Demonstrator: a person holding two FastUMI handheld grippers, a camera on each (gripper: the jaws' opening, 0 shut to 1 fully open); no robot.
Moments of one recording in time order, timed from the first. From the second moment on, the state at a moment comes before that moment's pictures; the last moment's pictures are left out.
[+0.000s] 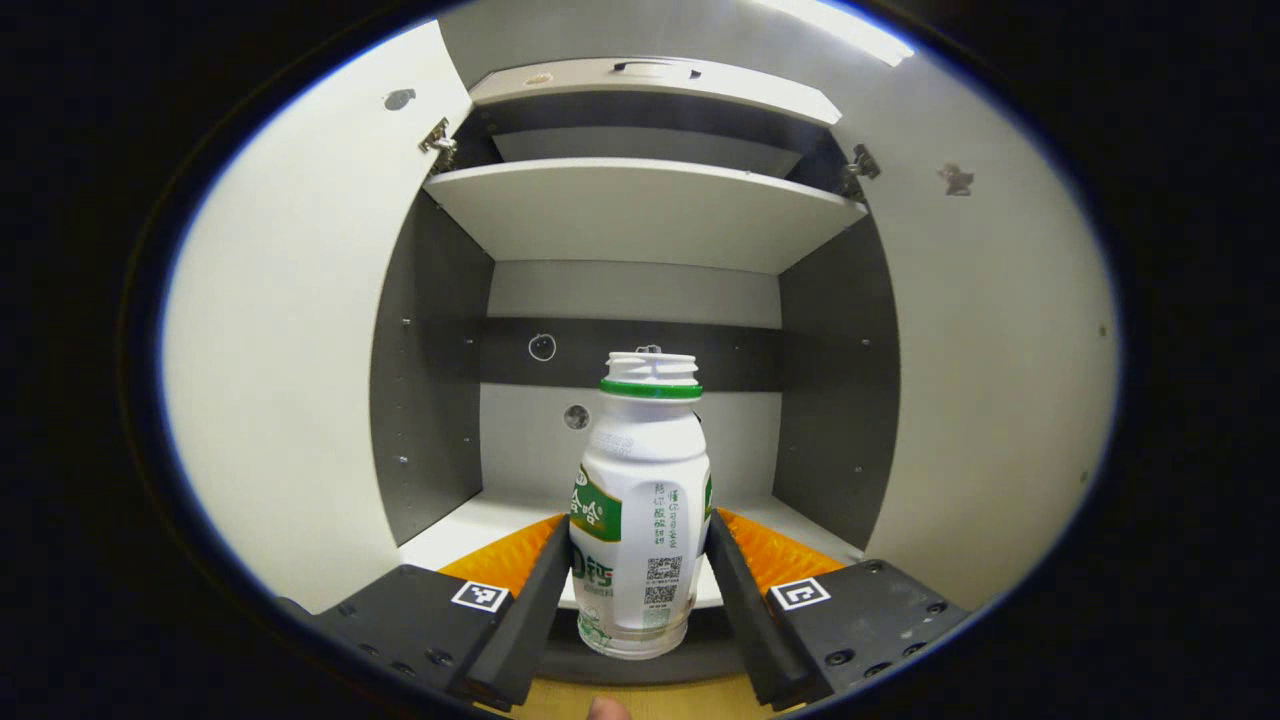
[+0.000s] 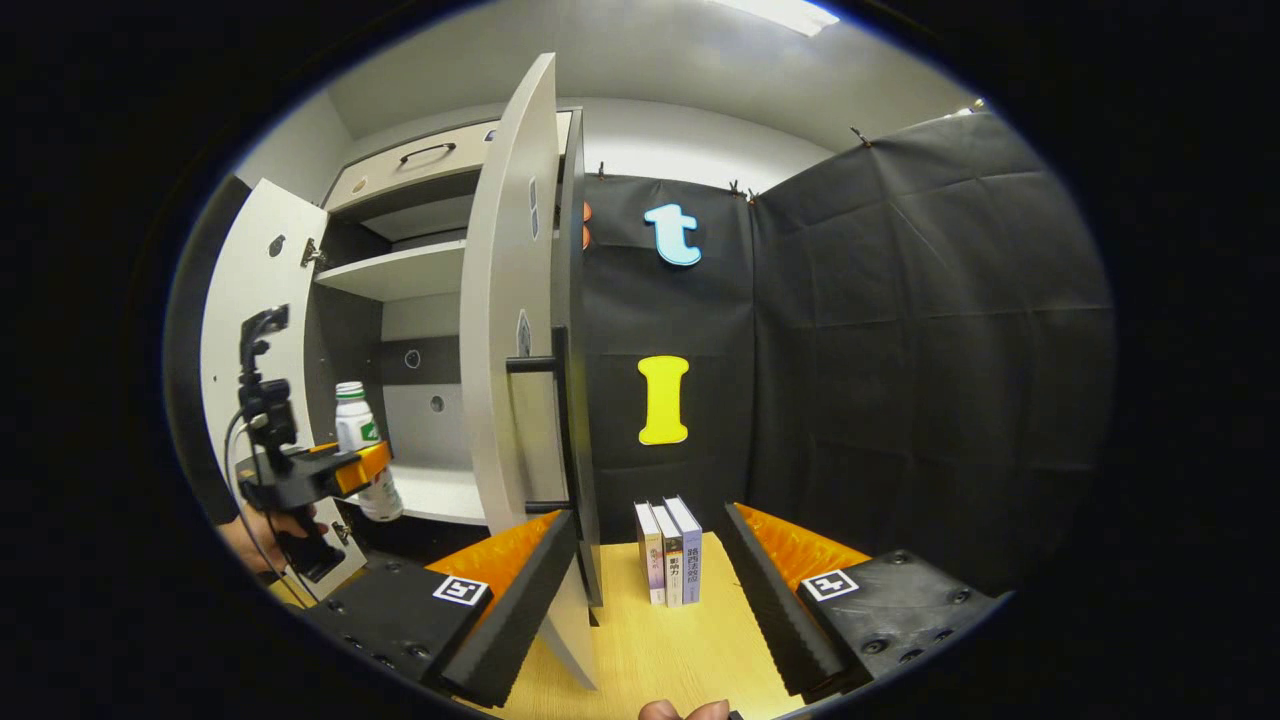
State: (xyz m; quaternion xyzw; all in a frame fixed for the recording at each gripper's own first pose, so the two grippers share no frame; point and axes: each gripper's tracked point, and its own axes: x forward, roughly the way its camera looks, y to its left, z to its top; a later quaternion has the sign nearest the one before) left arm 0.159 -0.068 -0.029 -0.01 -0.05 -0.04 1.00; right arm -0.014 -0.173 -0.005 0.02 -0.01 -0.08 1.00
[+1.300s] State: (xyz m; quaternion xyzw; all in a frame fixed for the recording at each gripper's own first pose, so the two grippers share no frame) left arm -0.037 -0.084 -0.348 -0.05 0.03 -0.11 0.99; right arm -0.015 -0.168 0.001 0.00 -0.03 -0.10 0.99
